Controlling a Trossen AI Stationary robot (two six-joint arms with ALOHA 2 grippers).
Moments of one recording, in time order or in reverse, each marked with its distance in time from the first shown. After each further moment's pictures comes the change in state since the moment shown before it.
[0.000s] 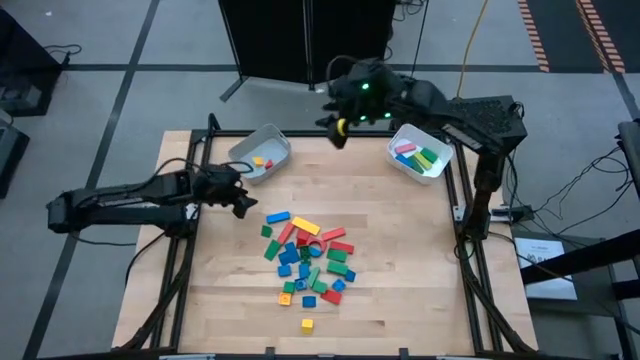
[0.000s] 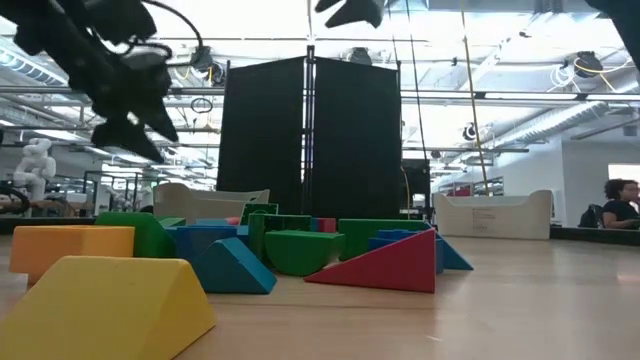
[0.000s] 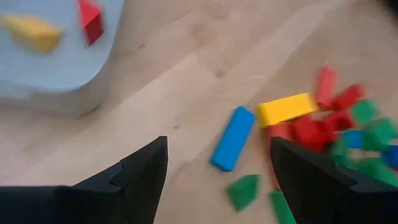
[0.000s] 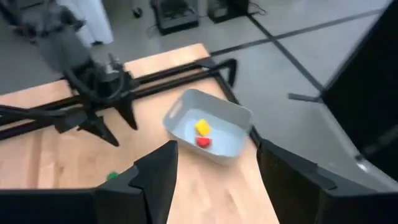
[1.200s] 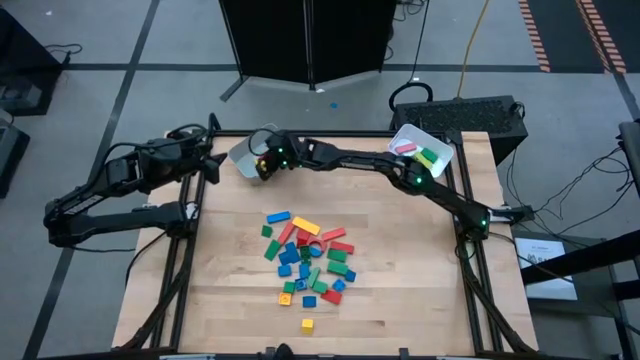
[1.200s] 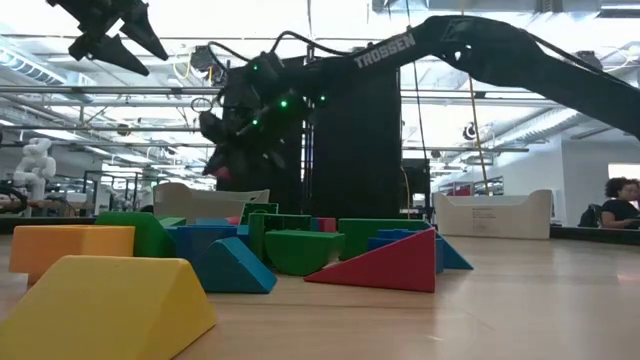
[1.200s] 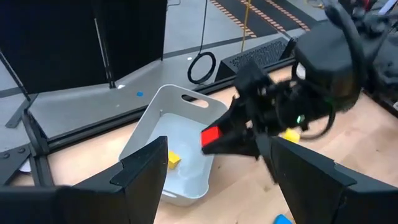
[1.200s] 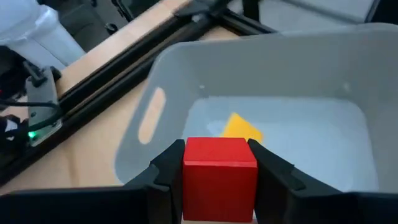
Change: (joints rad) left arm 0.116 -0.149 0.419 -0.327 -0.351 0.138; right arm 0.051 0.687 -0.005 0.708 0.085 0.430
